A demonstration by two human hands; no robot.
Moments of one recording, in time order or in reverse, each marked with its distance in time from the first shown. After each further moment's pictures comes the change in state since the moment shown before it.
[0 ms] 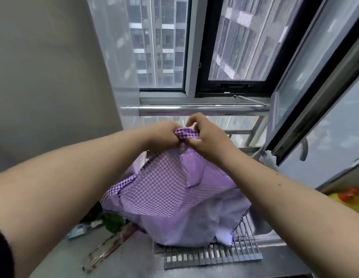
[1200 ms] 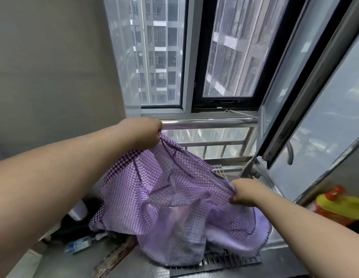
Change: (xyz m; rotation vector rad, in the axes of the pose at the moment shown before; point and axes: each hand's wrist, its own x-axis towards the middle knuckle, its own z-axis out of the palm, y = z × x) left_hand -0.049 -0.009 -0.056 0.598 0.195 -0.076; right_hand -0.095 0.102 -0.002 -0.730 -0.532 0.344
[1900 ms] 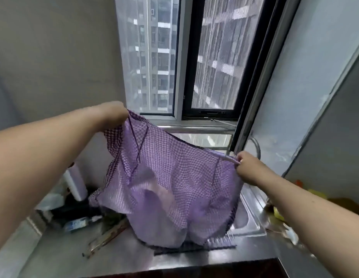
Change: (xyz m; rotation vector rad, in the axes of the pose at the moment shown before) left_hand -0.116 -0.005 -0.046 -0.290 0.148 -0.293; right_hand -0.128 0.048 -0.029 0.645 0.467 0.187
